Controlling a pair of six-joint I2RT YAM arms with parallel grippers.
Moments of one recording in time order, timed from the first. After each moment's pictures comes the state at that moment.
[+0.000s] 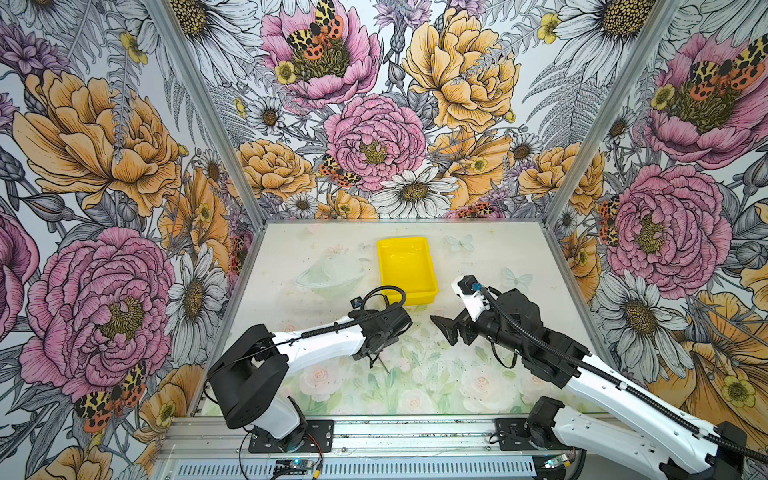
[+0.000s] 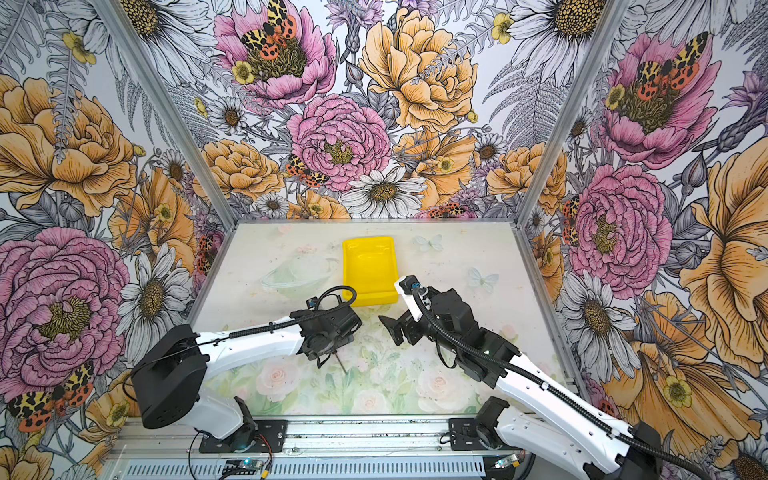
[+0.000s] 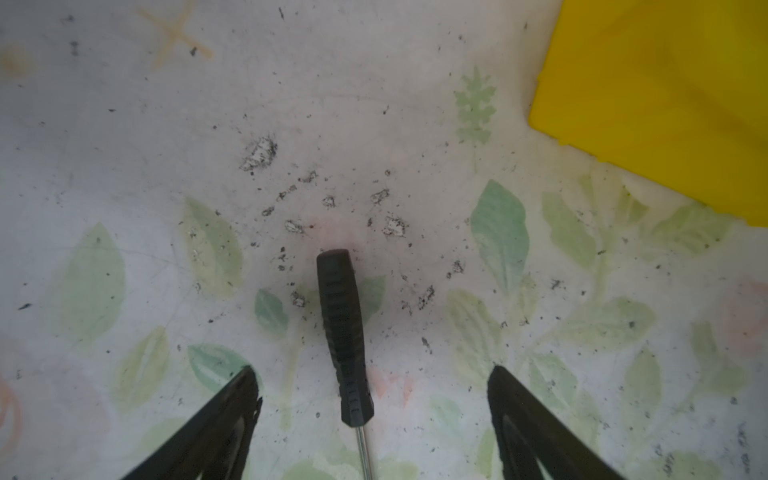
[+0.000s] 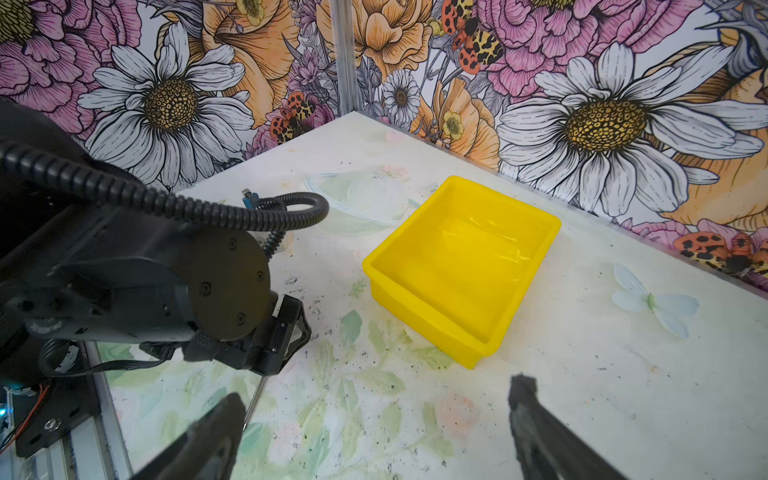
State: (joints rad) left arm -0.91 1.54 0.91 -0.69 -0.39 -1.31; right arm 0.77 0.86 0.73 -0.28 -0.05 0.02
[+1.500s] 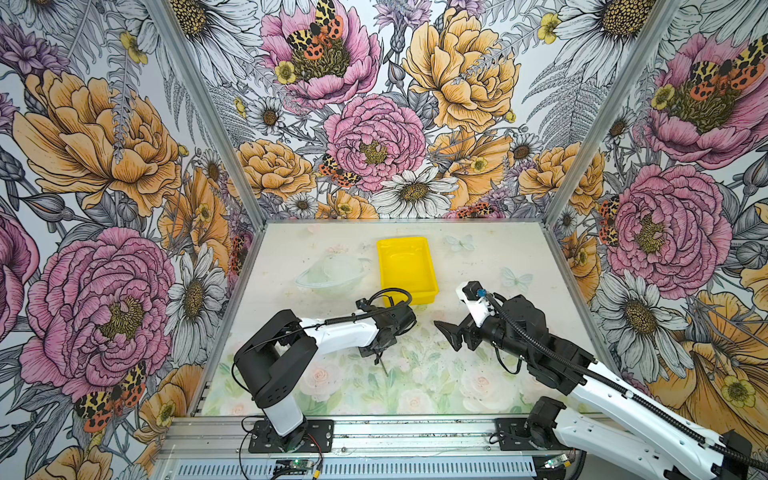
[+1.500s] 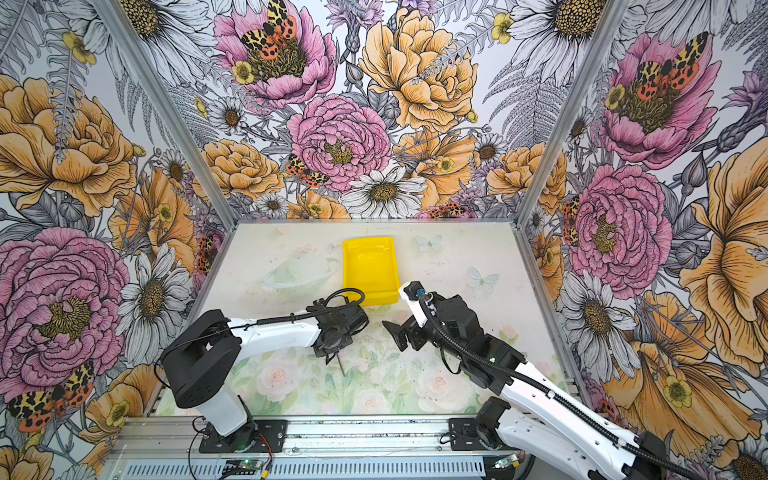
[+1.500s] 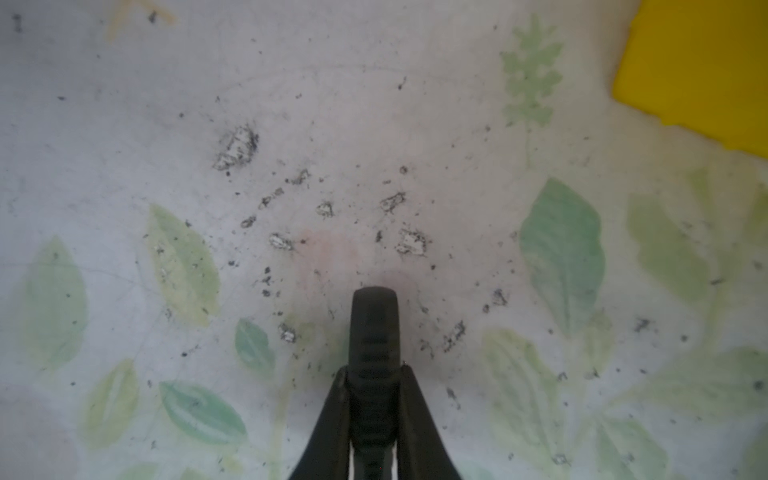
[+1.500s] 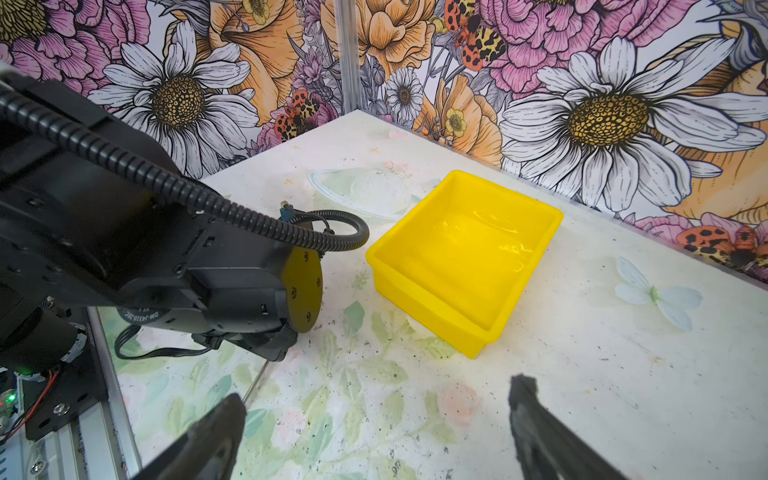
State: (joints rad) left arm -0.88 1.66 0.96 -0.71 -0.37 -1.26; right arm 0.76 0.78 0.68 -0.29 -0.05 0.01
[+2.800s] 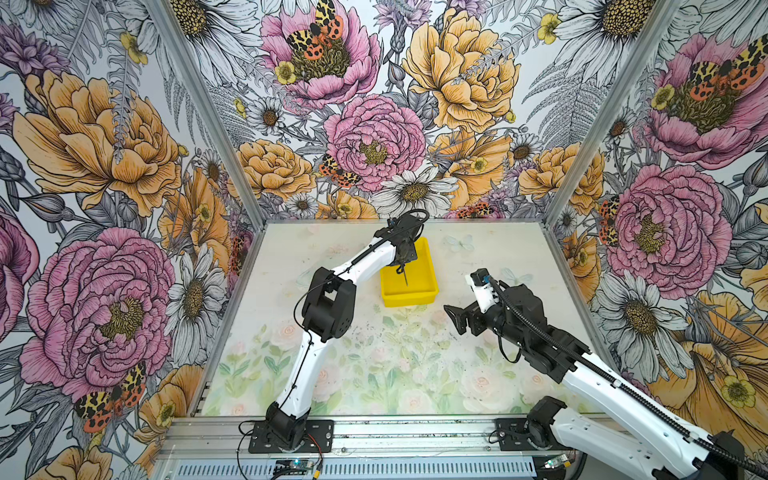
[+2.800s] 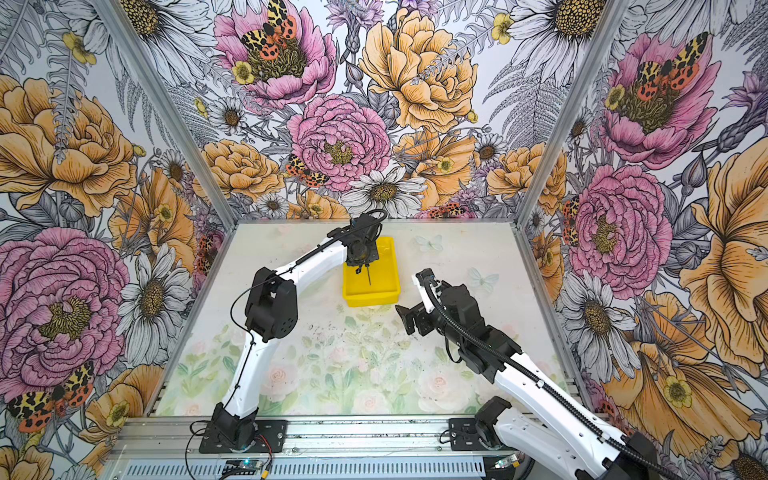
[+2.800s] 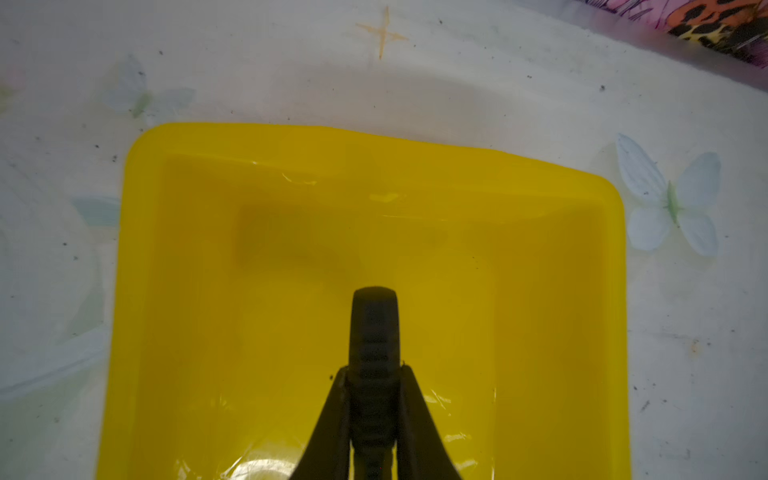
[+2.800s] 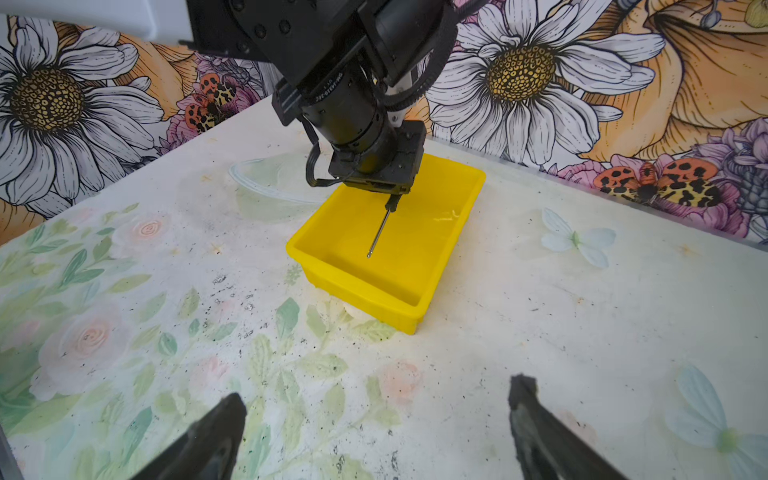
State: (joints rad) left arm -0.57 2.39 2.13 -0.77 -0.22 -0.71; right arm 0.60 0.87 0.69 -0.29 -0.02 0.04
